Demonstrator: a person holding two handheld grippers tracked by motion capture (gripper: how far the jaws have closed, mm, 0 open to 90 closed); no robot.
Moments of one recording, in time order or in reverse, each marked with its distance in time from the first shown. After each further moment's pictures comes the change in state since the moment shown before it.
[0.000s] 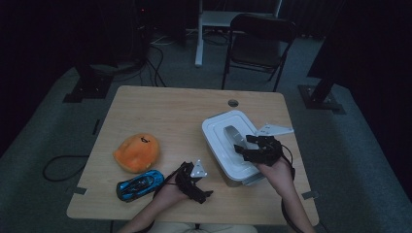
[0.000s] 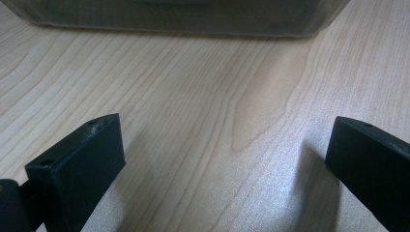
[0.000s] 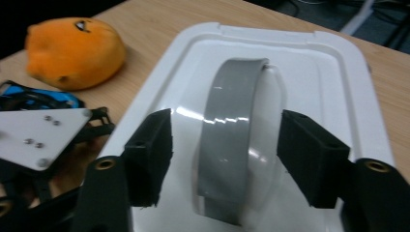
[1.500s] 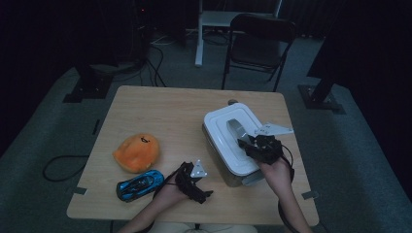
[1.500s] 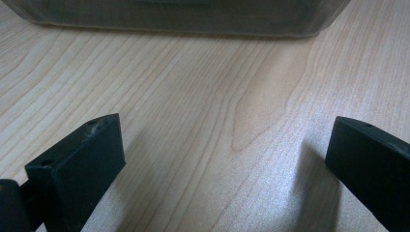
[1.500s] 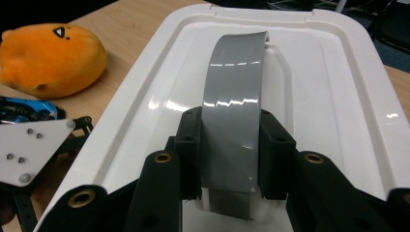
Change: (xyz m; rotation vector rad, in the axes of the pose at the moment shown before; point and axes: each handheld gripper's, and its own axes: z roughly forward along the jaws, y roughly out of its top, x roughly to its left) left arm 0.000 0.000 0.000 0.002 0.002 -0.001; right arm 0.005 0.006 -0.005 -0.021 -0.071 -0.001
